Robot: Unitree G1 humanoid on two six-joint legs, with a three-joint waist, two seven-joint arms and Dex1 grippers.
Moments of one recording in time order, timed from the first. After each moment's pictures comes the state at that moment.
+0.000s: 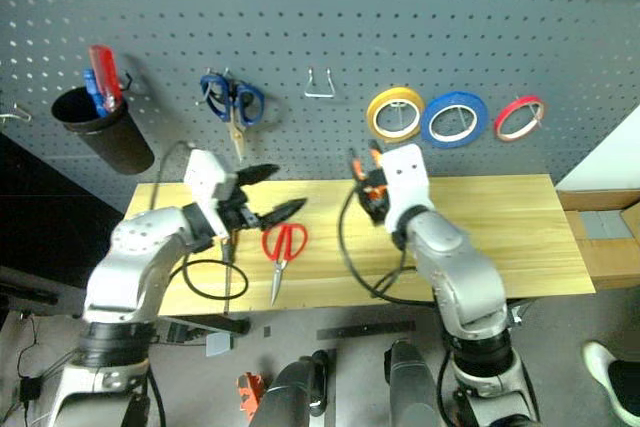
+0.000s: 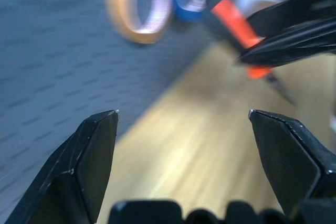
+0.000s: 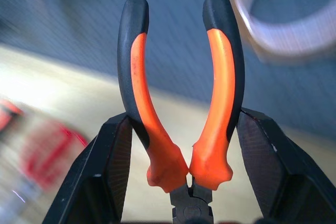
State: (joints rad) left arm -0.37 0.52 0.15 -0.12 -0.32 0.36 -0.78; right arm -0.57 -0.07 0.17 -0.48 0.11 0.95 0.11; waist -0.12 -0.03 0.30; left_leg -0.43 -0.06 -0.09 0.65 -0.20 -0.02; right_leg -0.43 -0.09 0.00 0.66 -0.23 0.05
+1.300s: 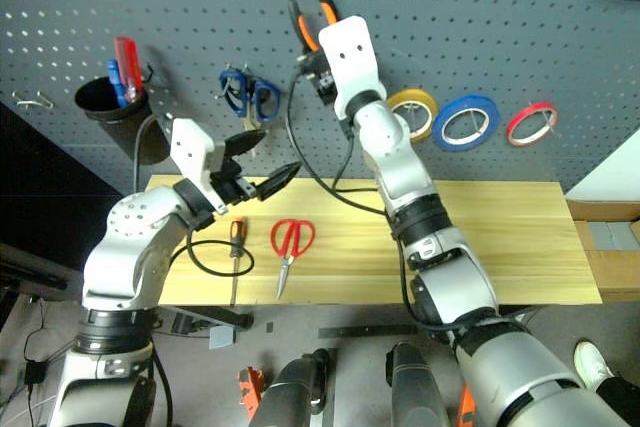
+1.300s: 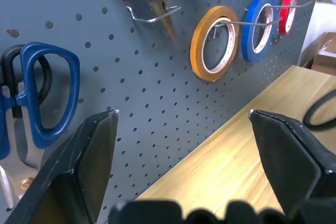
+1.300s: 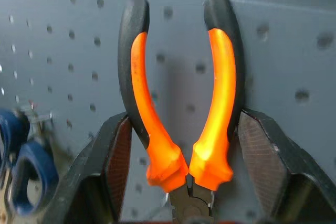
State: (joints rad) left arm -0.49 0.51 0.08 -0.11 -0.33 0.34 -0.67; right arm -1.14 0.00 0.08 0.62 -0.02 0.01 0.09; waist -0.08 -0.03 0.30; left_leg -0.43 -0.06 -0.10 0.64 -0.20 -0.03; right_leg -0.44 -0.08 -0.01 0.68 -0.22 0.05
